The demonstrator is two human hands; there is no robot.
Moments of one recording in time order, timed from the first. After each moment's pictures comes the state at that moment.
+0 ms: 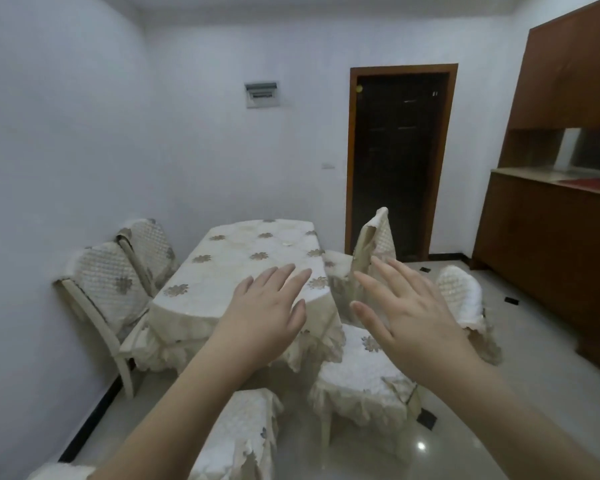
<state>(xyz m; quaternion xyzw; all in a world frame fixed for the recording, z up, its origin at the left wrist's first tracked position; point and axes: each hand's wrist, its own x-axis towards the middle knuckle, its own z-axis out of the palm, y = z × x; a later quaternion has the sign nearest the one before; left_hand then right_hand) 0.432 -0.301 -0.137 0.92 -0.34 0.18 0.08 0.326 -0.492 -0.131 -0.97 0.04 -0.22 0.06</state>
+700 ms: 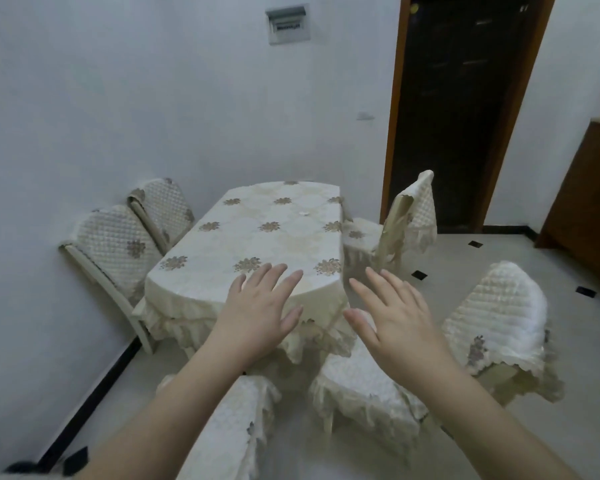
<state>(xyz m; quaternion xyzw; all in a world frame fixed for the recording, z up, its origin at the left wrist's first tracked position) 0.618 -0.458 -0.216 0.96 -0.25 0.15 0.00 0.533 -0.666 -0.215 -0.98 -0.02 -0.14 0.11</state>
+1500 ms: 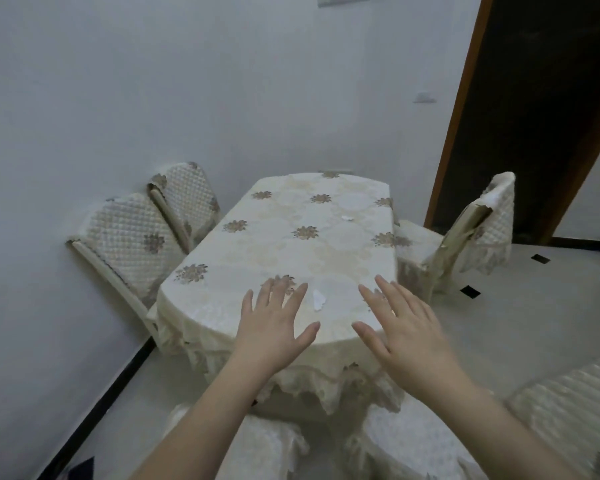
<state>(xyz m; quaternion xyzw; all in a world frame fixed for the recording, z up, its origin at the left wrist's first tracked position) 0.885 -0.405 -0.294 0.98 -0.14 0.10 0.02 0.823 -0.621 -0.264 -0.99 -0.06 -0.10 0.08</state>
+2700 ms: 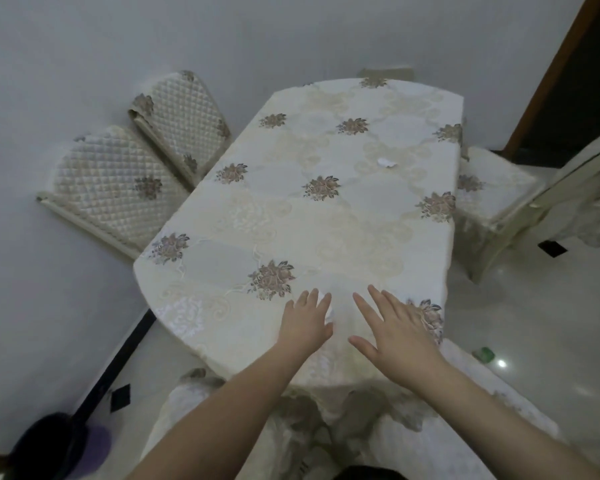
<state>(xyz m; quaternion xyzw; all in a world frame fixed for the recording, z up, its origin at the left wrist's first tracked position) 1.178 -0.505 -0.504 0.98 -0.10 -0.14 -0.01 1.133 -0.697 -0.432 -0.98 -0.16 0.12 0.08</state>
